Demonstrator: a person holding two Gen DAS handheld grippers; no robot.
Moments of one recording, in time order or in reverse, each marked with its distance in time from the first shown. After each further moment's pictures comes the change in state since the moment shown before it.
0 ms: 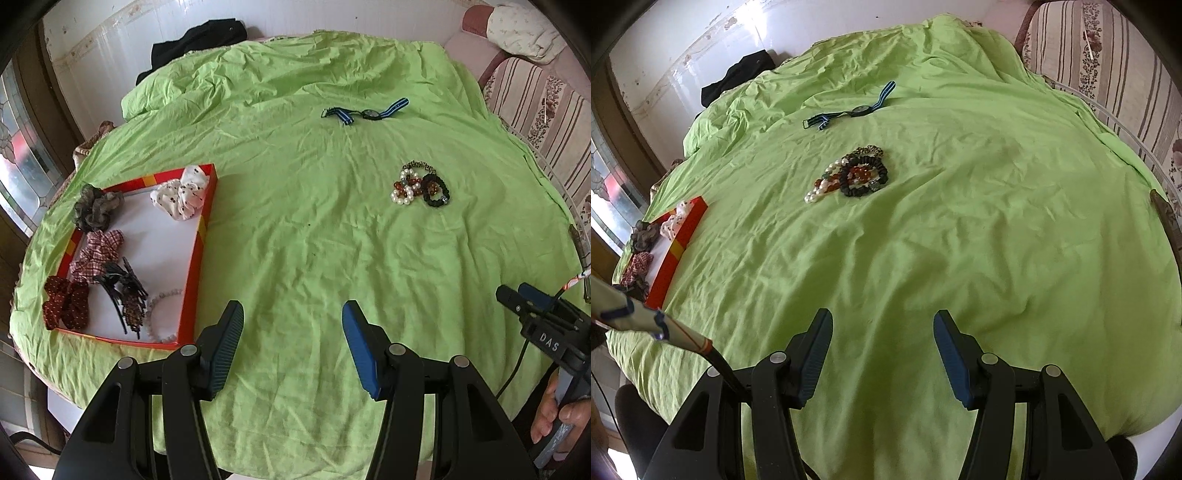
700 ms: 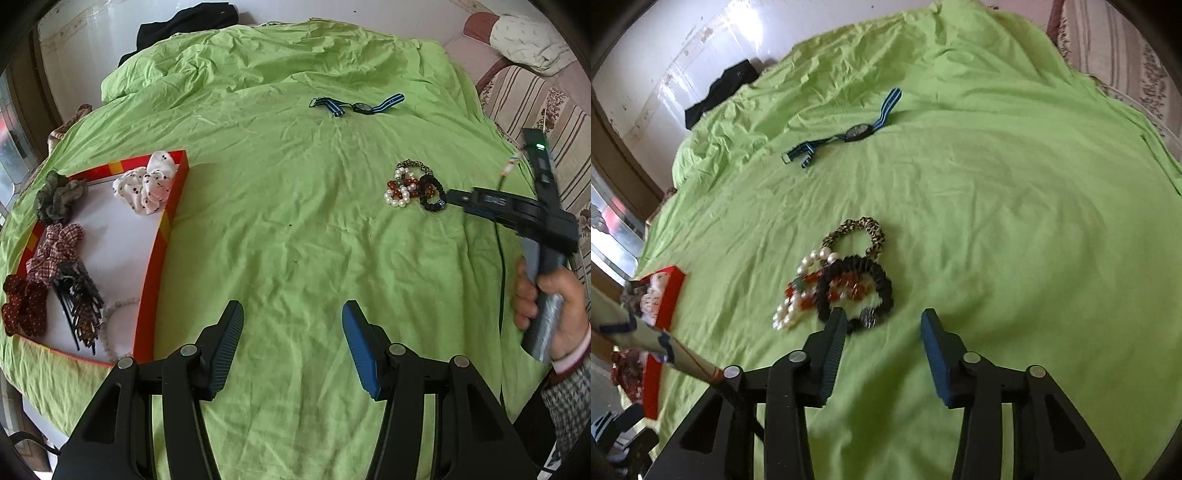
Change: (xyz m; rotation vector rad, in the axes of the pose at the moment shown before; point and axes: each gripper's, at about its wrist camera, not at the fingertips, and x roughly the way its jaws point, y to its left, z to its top) left arm 0.041 0.000 0.011 -0.031 0.016 -0.100; right arm 0.107 -0.008 0.119 0.032 0.022 0.081
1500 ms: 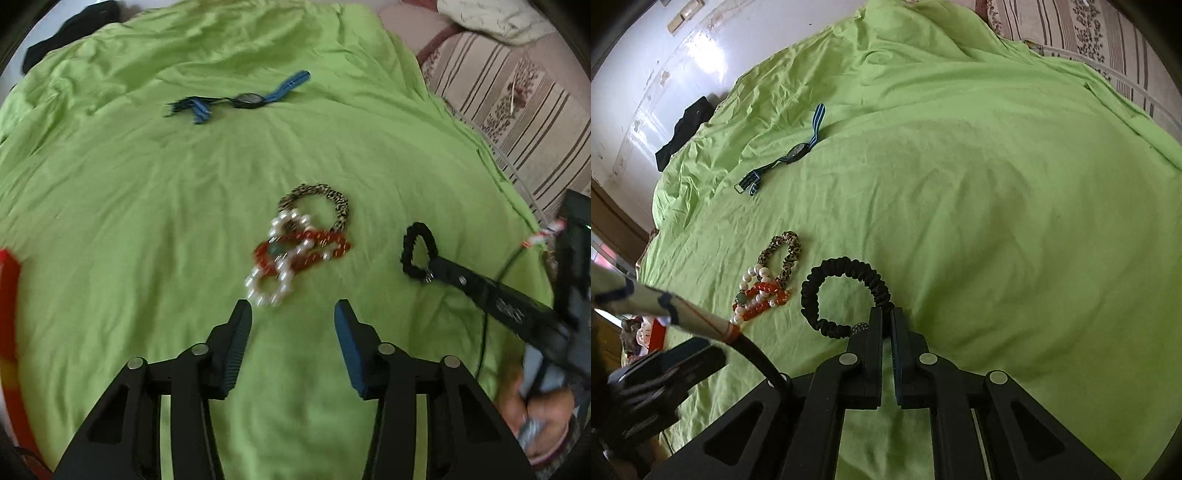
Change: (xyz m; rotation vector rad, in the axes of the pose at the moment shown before) left arm 0.121 -0.115 0.099 0.157 0.059 -0.244; right arm -0.020 -0.072 -0.017 0.170 -0.042 -0.005
